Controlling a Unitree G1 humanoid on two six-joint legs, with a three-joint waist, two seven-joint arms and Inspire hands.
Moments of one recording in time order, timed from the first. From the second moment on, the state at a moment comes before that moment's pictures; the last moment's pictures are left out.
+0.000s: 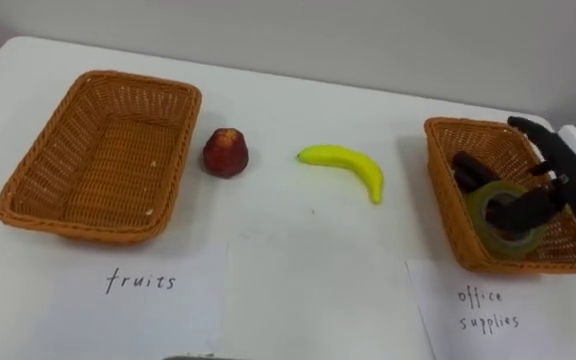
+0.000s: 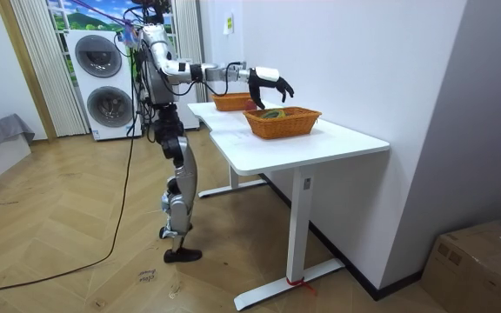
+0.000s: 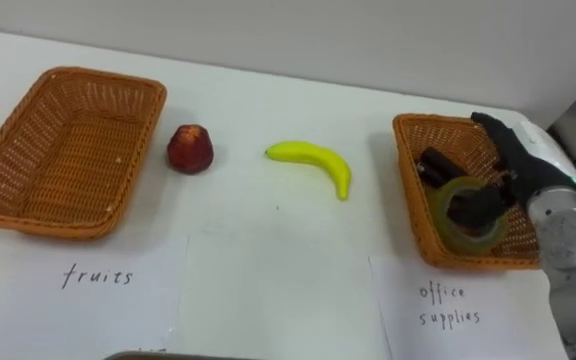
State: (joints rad) left arm 0.29 0.32 0.14 0.89 0.38 0.10 0.02; right arm -0.13 -0.63 -0.06 0.28 -0.43 0.11 0.15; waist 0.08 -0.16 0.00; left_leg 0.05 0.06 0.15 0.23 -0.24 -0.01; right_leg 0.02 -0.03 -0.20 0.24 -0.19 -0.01
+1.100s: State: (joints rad) left arm 0.31 0.34 0.12 0.88 0.36 0.09 0.03; right arm -0.13 -0.64 -0.07 0.19 -0.46 0.08 0.10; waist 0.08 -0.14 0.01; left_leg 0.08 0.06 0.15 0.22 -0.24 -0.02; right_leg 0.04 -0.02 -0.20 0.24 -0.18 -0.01
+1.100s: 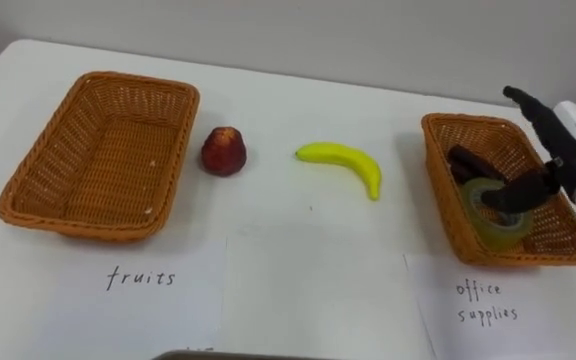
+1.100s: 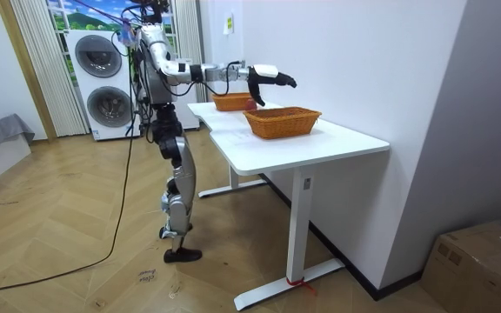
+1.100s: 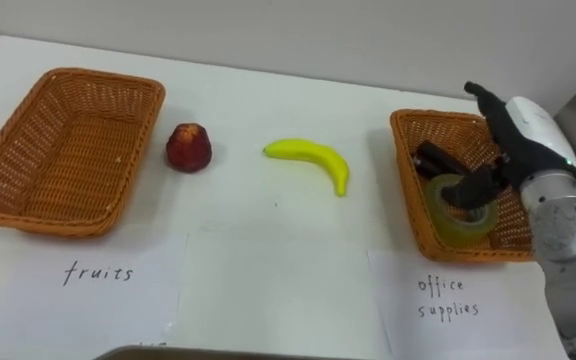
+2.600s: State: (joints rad) left arm 0.33 0.33 0.10 0.92 0.36 0.12 0.06; right arm -0.30 -0.66 0.10 0.27 -0.08 0.09 0.06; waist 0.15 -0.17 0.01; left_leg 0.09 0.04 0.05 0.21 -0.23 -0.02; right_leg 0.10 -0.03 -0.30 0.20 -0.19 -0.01
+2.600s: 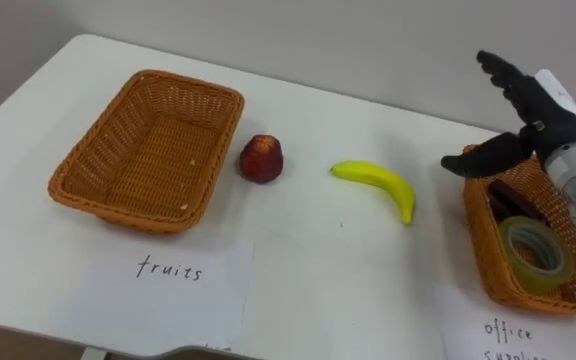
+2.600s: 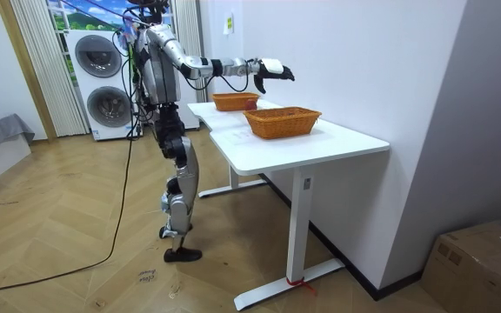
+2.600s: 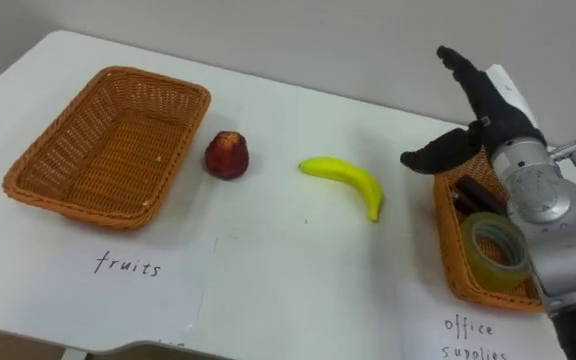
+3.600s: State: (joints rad) left arm 0.32 0.34 0.09 0.91 0.34 0.14 0.06; right arm -0.33 -0.66 0.26 0.39 -0.05 0.09 0.01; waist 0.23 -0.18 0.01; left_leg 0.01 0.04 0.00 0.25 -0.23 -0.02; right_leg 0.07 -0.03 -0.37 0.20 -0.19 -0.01
